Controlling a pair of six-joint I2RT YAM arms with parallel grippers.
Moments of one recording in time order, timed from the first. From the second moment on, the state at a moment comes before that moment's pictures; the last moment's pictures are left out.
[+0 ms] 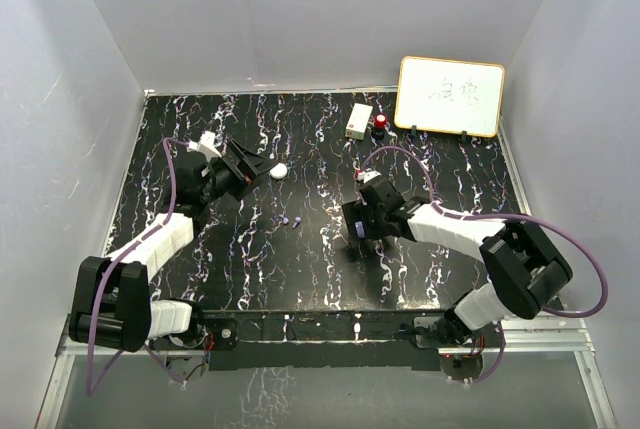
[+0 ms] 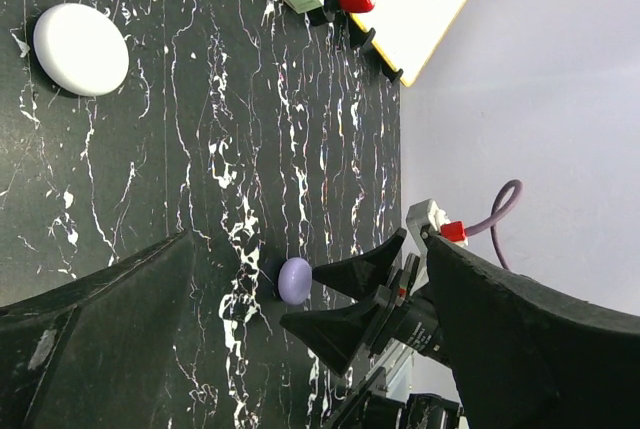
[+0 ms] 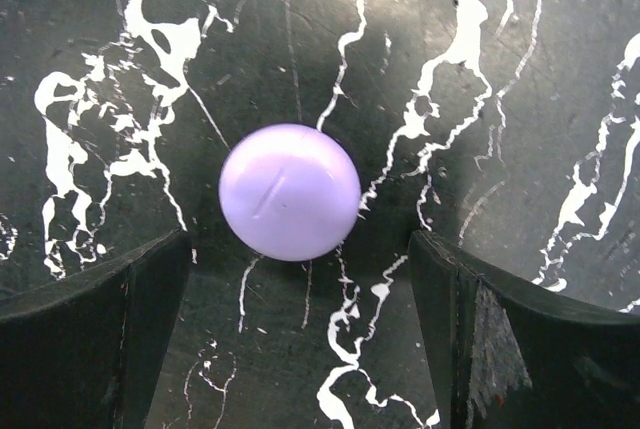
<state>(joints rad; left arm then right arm) -0.17 1.27 0.61 0.32 0.48 -1.00 0.65 1.46 0.74 -0.28 0.06 0.34</state>
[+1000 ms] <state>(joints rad) -0.17 1.26 0.56 0.33 0.49 -1.02 0.73 1.54 0.79 -0.23 0.13 0.29</state>
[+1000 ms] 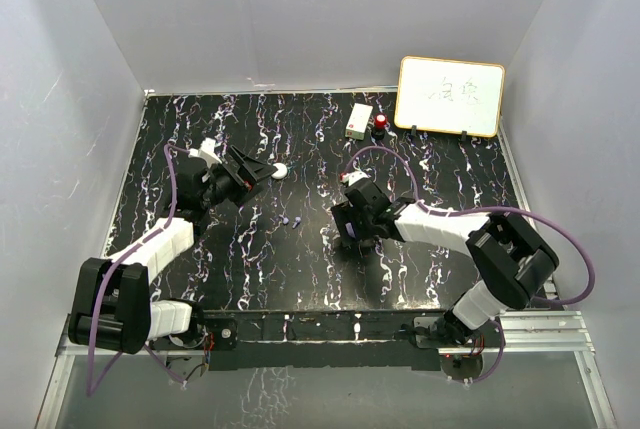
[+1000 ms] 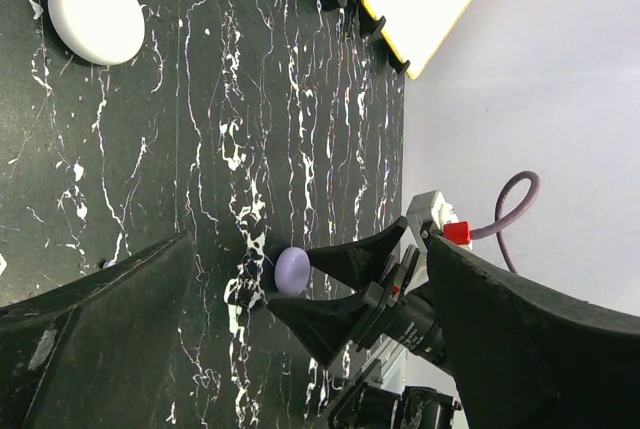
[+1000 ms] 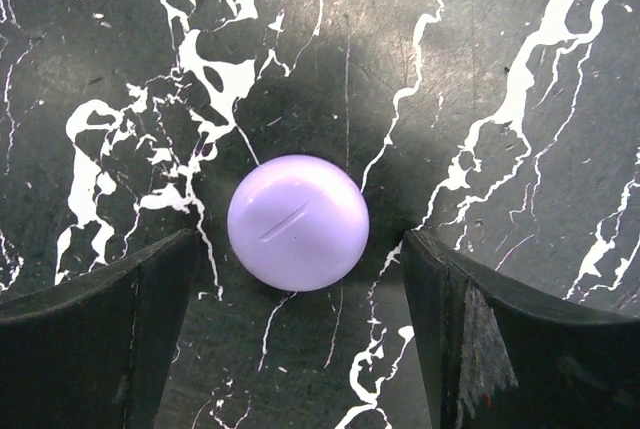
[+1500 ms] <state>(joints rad) -0.17 1.25 0.56 0.34 0.51 -1.05 0.73 1.56 0.80 -0.21 0.16 0.26</state>
